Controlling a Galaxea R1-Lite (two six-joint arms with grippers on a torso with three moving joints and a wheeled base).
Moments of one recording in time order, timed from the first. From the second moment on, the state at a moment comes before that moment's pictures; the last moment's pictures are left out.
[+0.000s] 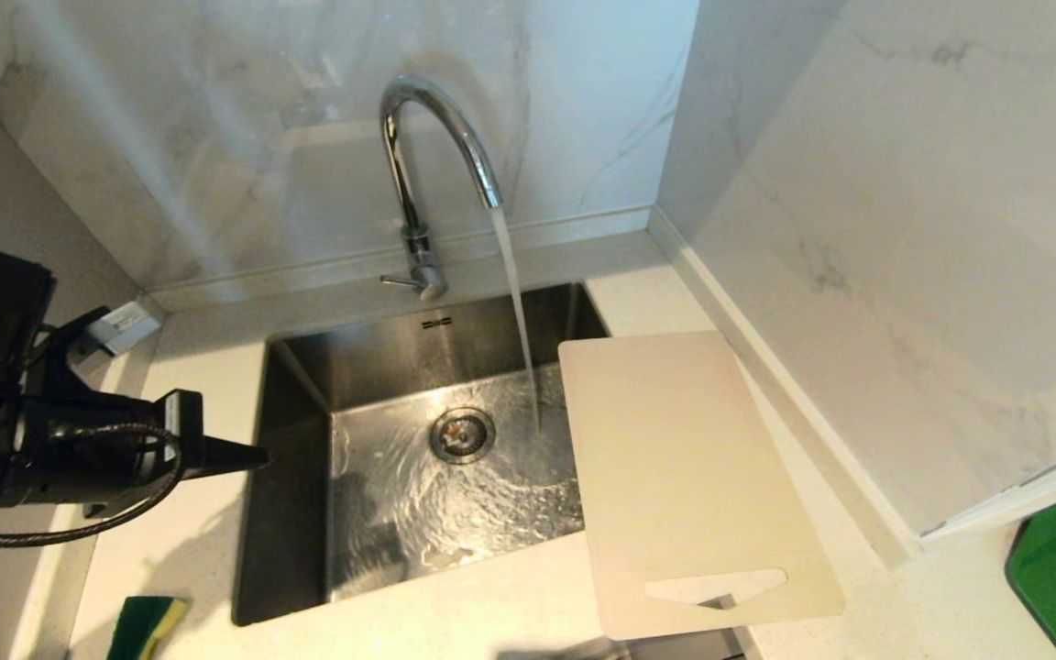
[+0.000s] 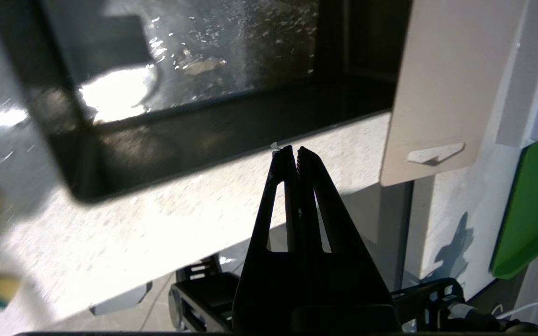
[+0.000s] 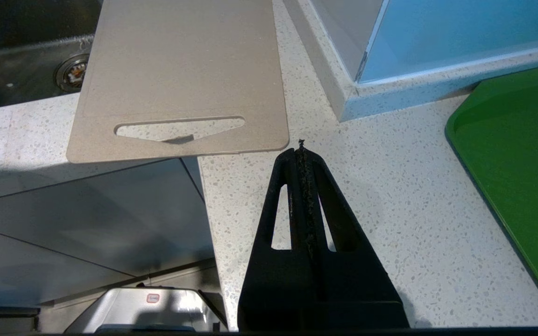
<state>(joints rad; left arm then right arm) -0.38 1.42 -1.01 0.25 -0.16 -0.57 0.00 0.00 -0.02 0.04 0.00 0.00</state>
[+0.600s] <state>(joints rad) -0.52 1.71 -1.27 -0.04 -0.16 -0.70 0.00 0.00 -0.02 0.04 0.00 0.00</state>
